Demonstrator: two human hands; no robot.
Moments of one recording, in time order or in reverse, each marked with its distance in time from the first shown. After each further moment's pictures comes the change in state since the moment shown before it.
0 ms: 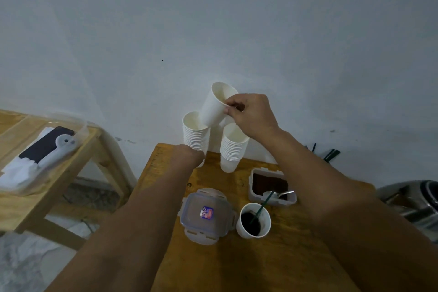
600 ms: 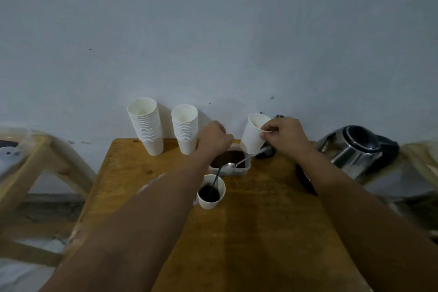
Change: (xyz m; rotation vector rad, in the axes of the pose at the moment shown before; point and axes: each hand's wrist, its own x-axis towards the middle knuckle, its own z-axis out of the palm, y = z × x) left_hand -0.115 0.076 0.123 0.120 -0.188 0.514; right_hand -0.144 0.132 -0.117 -0.209 -0.018 0.440
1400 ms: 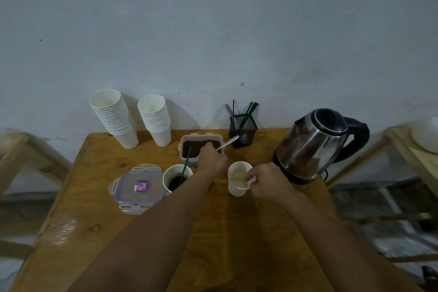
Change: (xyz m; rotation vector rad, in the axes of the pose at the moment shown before) left_hand -0.040 -0.007 0.116 0.025 -0.027 -0.187; right_hand -0.083 0.118 0.046 -0.159 -0.316 -0.059
